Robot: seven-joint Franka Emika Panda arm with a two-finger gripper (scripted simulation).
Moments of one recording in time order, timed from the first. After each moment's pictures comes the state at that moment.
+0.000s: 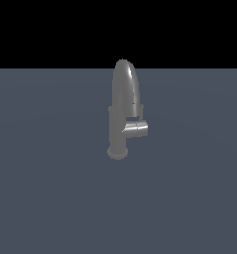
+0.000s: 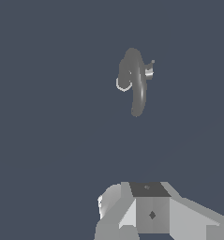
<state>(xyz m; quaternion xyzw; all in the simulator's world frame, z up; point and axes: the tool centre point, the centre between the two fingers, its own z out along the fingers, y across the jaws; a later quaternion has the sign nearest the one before) -0.252 0.013 0.486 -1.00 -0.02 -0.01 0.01</state>
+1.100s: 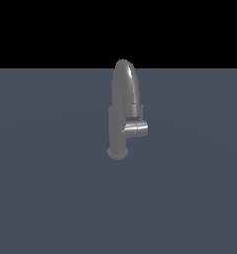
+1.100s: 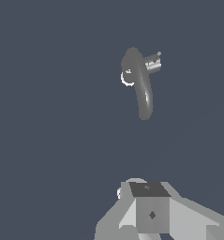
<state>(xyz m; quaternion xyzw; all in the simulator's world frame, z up) -0.202 0.010 0.478 -1.00 0.03 0.06 0.07</state>
